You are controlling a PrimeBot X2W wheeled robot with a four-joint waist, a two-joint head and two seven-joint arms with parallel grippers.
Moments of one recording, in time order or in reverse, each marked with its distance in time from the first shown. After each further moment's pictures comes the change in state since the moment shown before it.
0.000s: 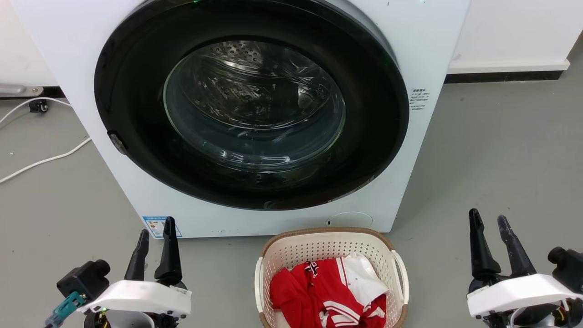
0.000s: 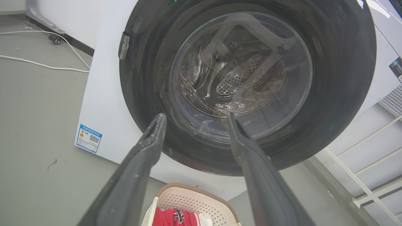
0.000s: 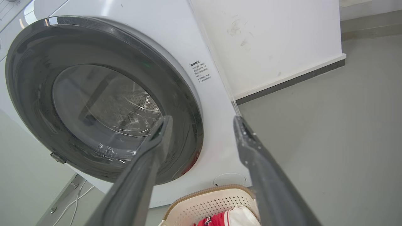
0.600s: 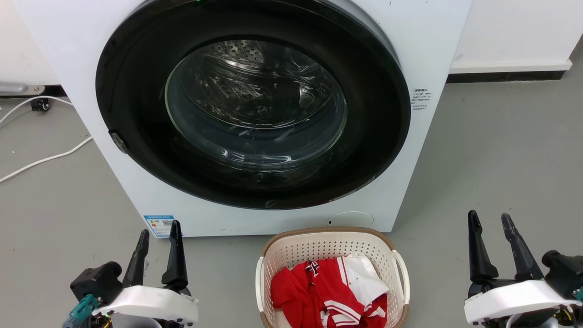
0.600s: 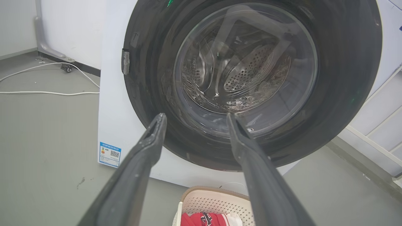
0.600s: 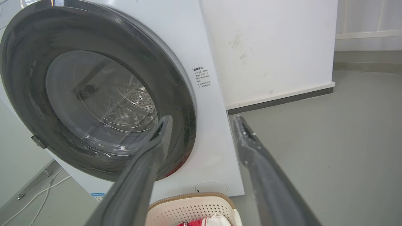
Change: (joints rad) left arm 0.017 0.001 -0.013 -0.002 0.192 0.000 -0.047; right arm 0.023 0.000 0.004 -0.032 -0.174 0.000 -0.049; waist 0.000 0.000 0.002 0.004
